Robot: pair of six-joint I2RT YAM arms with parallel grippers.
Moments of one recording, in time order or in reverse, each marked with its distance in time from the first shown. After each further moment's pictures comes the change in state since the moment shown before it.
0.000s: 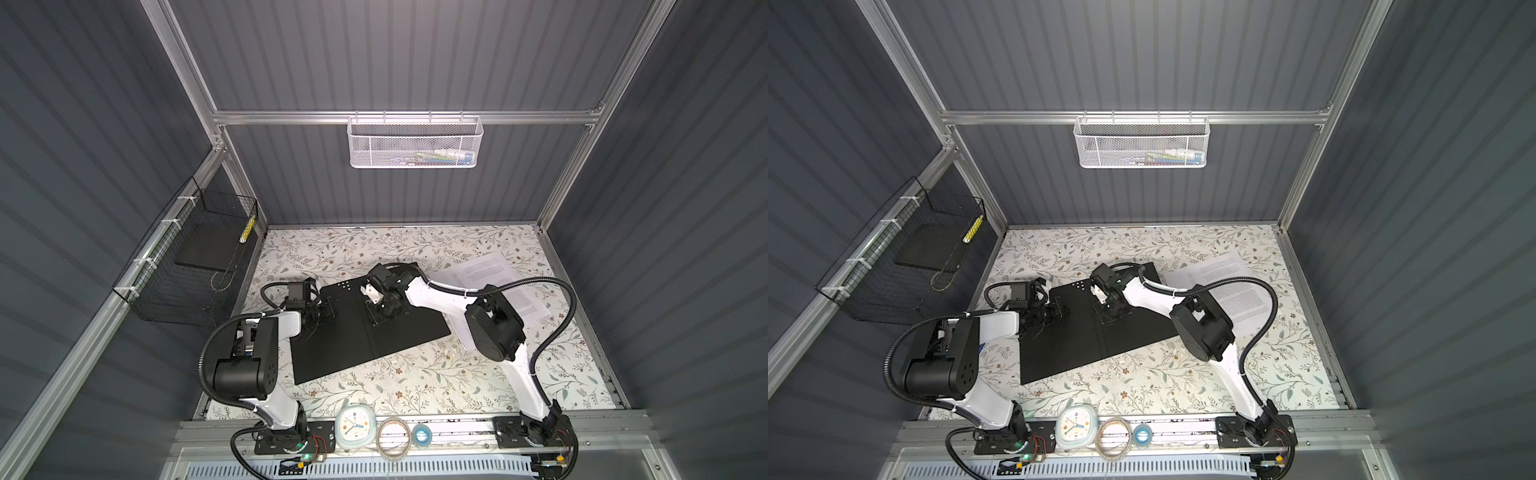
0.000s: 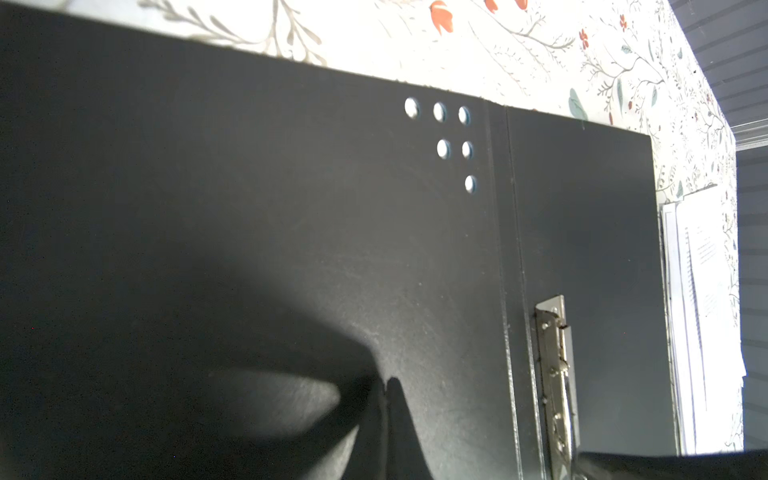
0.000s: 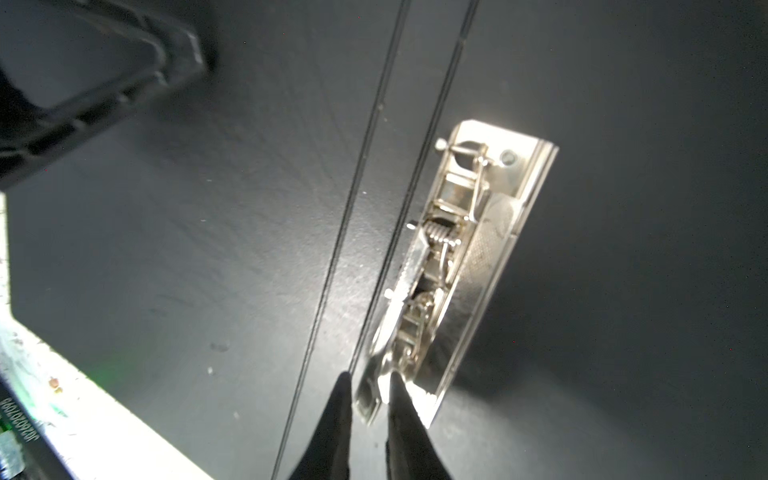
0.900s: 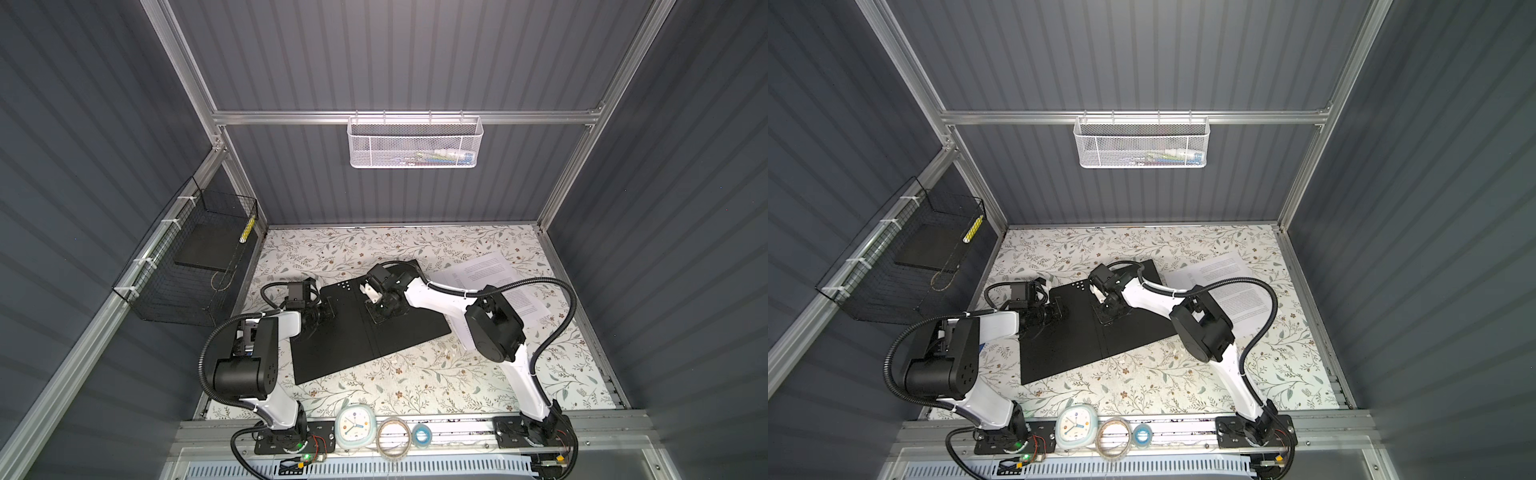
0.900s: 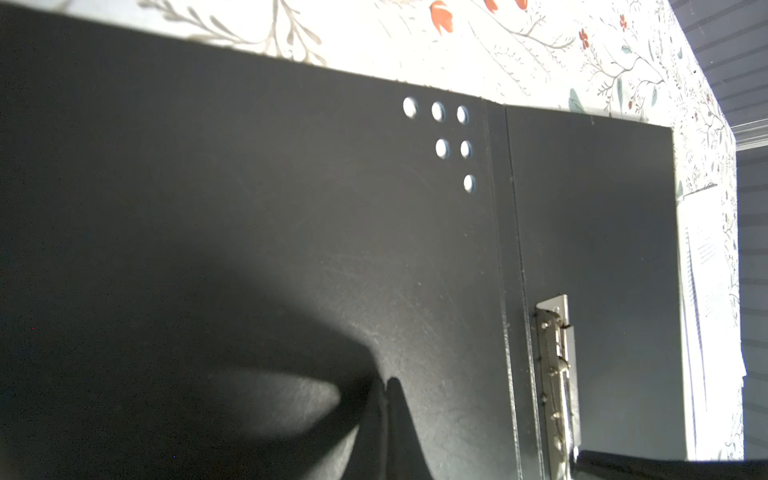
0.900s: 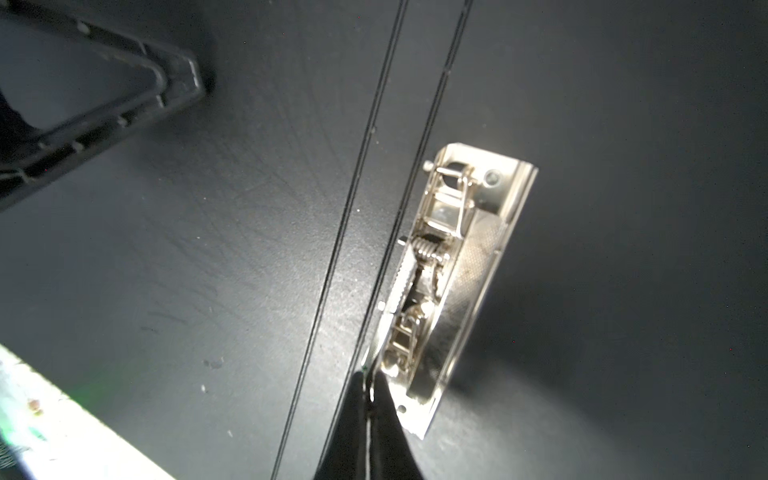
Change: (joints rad) left arm 0.000 0.000 0.000 0.000 0.000 0.000; right arm 0.021 -0.002 0.009 0.005 0.089 -0.014
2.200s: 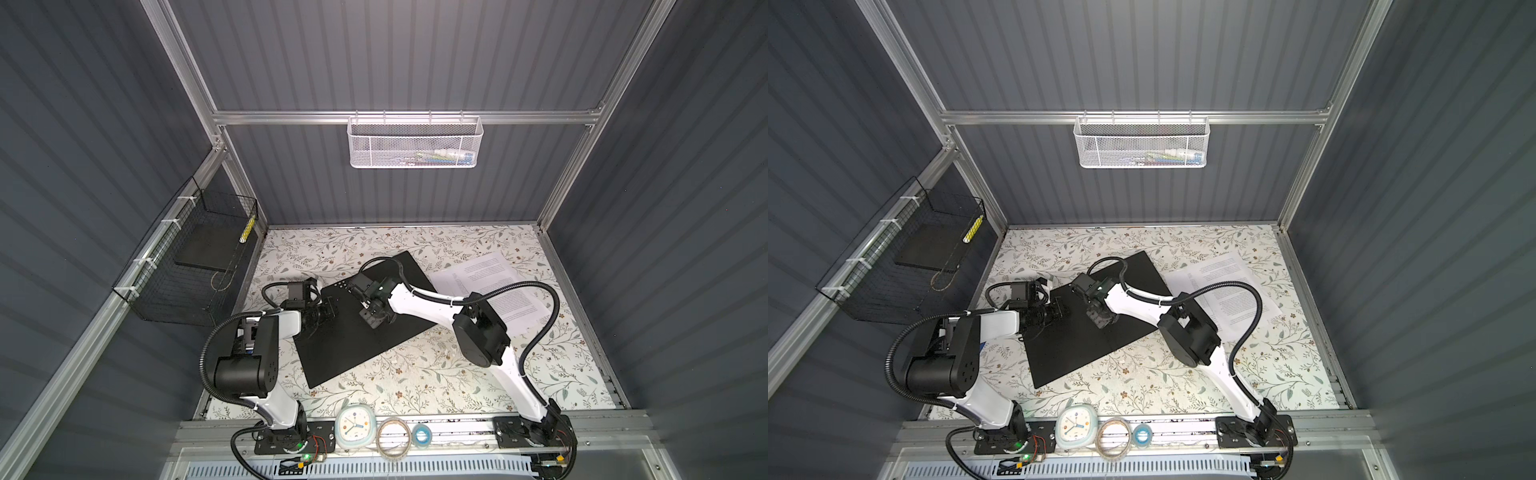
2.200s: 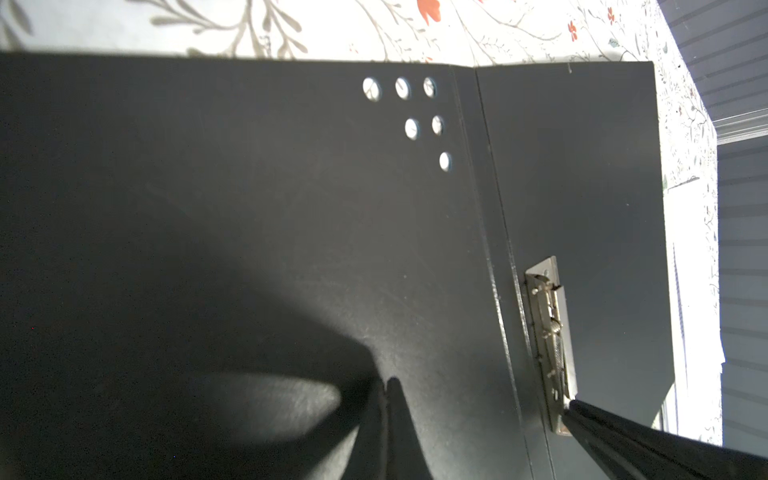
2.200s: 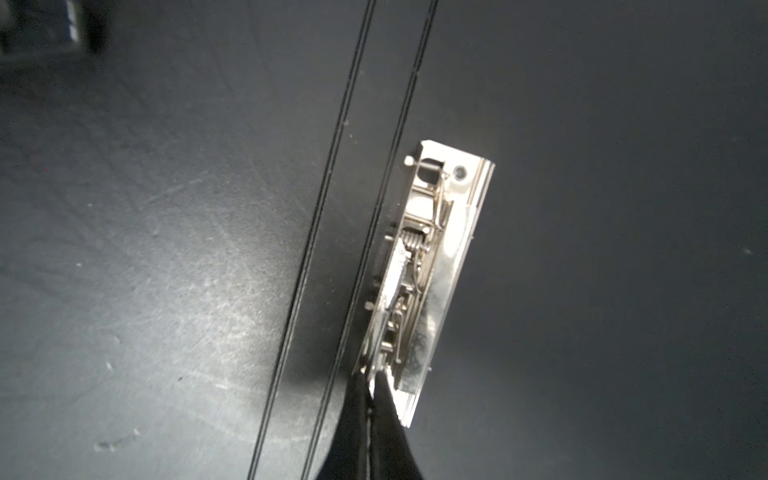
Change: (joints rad) left arm 0.003 0.013 0.005 0.003 0.038 0.001; right arm 0.074 0.096 0.161 -0.154 0.350 -0.150
